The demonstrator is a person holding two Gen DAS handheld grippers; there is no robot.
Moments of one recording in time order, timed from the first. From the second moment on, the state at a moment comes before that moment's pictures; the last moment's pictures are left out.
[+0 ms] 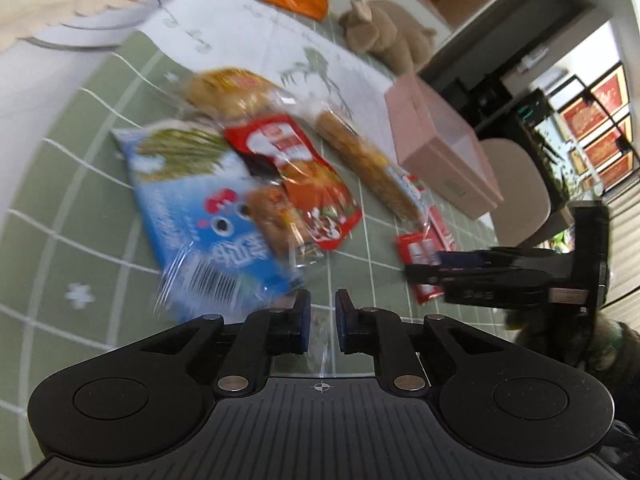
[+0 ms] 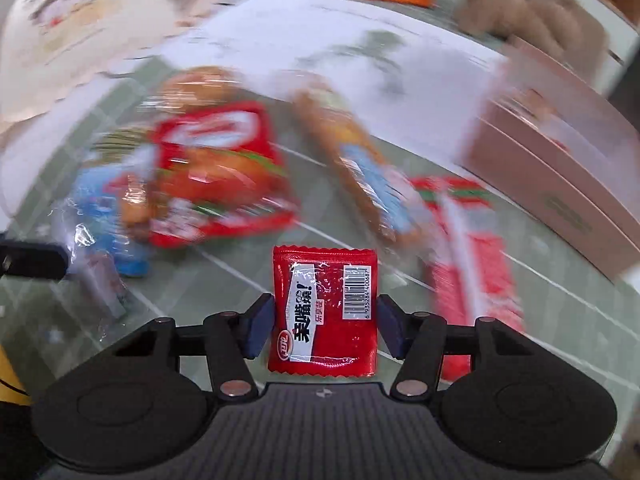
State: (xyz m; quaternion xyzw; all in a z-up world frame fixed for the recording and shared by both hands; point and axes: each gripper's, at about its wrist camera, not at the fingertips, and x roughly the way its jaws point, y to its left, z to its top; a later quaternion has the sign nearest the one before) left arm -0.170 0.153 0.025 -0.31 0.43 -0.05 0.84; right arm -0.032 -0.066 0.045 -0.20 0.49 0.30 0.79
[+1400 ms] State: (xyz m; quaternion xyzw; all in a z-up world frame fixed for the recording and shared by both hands) left arm -0.123 0.091 0.044 -0.28 0.41 -0.06 0.87; right arm -0.033 -0.174 0.105 -0.24 0.39 0.28 0.85
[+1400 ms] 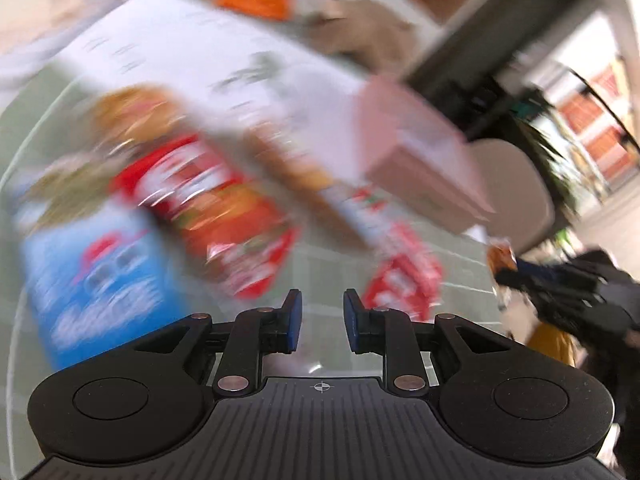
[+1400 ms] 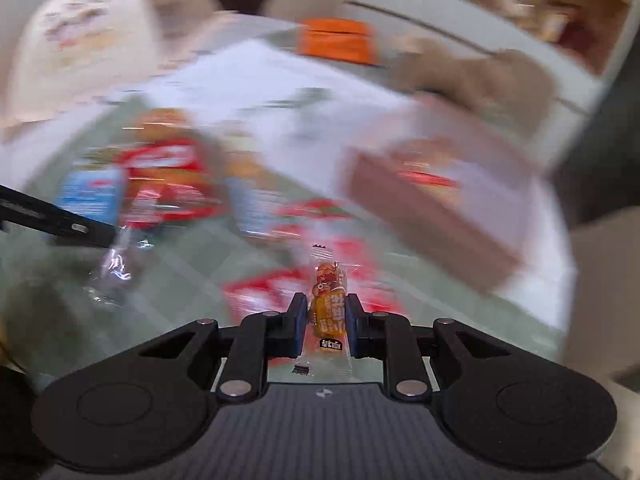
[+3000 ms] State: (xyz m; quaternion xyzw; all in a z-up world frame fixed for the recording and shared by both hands) left arm -0.088 0.051 0.043 -0.14 0.51 -0.01 0.85; right arm -0.027 -0.223 0.051 -0.13 0.42 0.24 0.87
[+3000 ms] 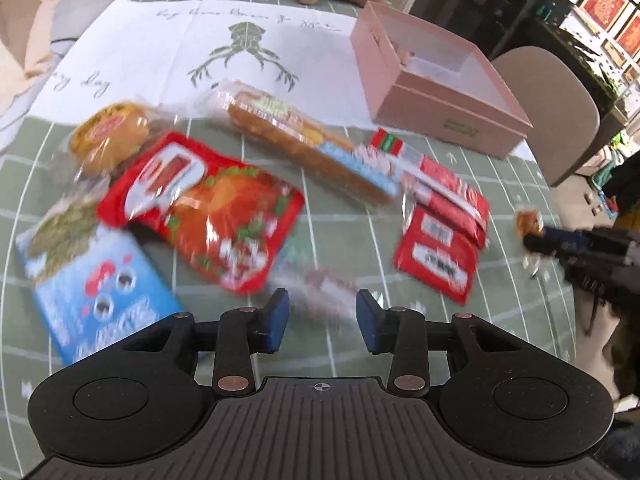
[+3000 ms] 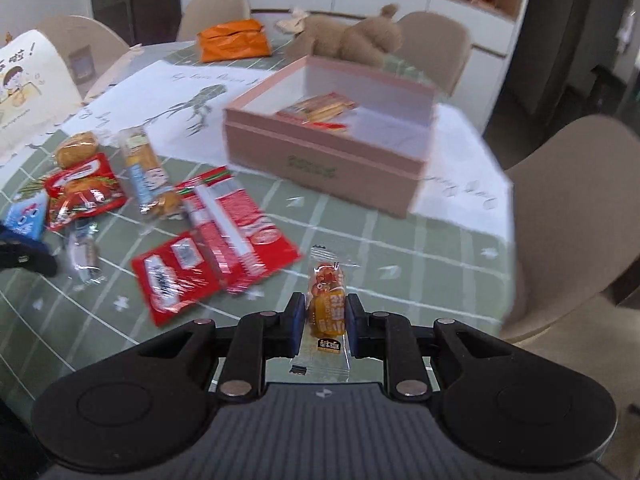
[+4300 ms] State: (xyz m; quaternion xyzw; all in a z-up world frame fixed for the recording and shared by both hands) left arm -0.041 0.043 0.029 -0.19 0.54 -0.04 0.82; right arm -0.020 -0.210 0.012 -0.09 0.43 0.19 0.88
